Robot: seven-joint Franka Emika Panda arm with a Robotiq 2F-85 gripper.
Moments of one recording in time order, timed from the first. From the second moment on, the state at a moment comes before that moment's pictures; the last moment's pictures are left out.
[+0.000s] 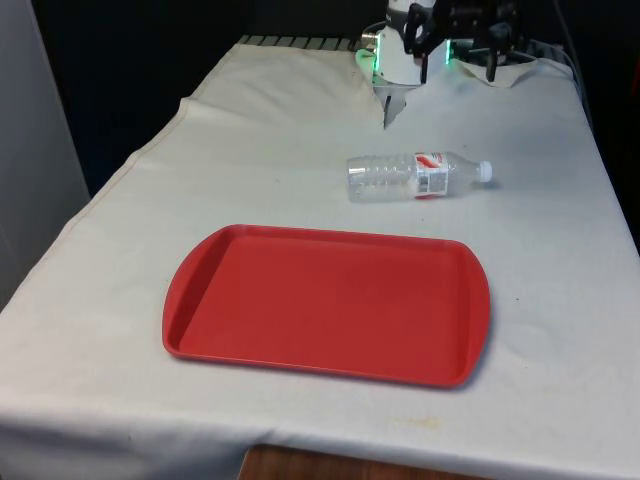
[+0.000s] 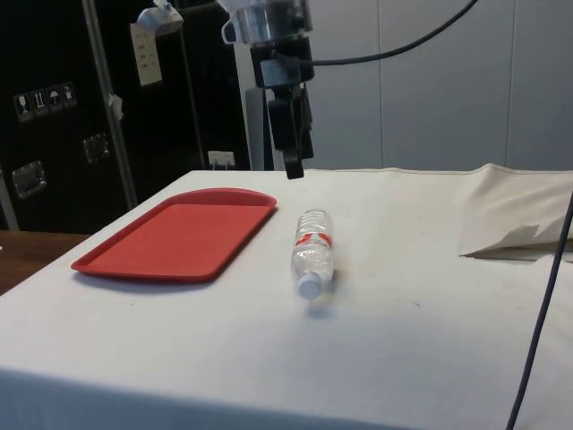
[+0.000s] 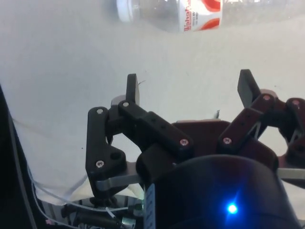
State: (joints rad) arm 0.19 -0.06 -0.03 -2.41 -0.01 2.27 0.02
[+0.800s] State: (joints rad) arm 0.19 -0.01 -0.05 -2.42 -0.05 2.32 0.00
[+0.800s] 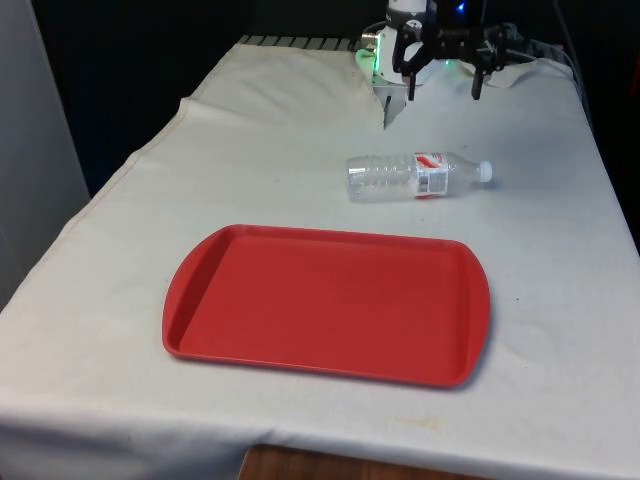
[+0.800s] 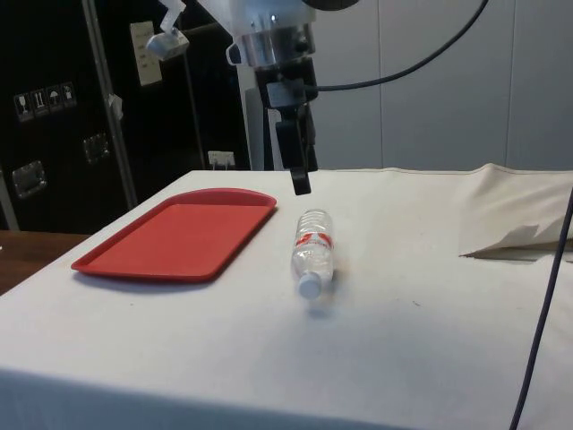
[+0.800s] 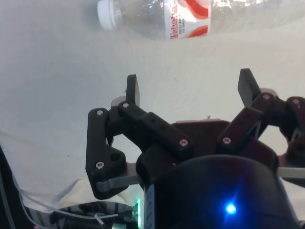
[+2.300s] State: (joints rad) arm 0.19 0.03 -0.06 -2.42 -0.09 2.32 -0.14
